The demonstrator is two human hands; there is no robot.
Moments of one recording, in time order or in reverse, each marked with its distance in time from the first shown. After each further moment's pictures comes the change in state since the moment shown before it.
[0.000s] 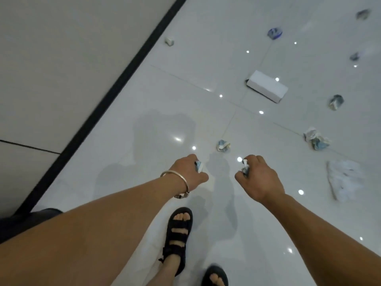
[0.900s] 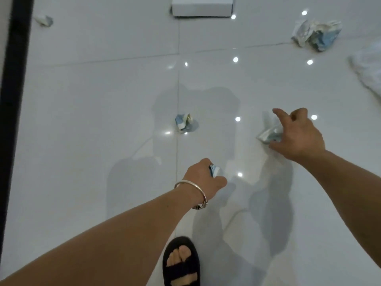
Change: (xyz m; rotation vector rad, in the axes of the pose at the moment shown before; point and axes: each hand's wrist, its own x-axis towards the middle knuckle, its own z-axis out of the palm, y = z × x) left_hand 0.194 -0.030 0.225 0.198 -0.247 0.103; right_hand 0.121 0.273 0.180 0.030 0.164 0.387
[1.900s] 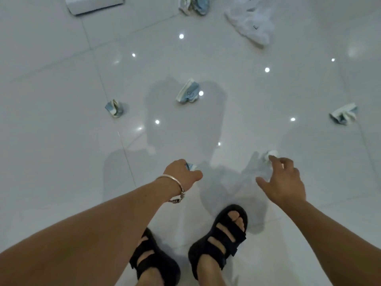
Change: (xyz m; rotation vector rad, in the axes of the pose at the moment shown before) left_hand -0.119 0.070 0.100 0.146 -0.270 -0.116; right_hand -0.310 0.132 0.024 0.228 -0.163 0.529
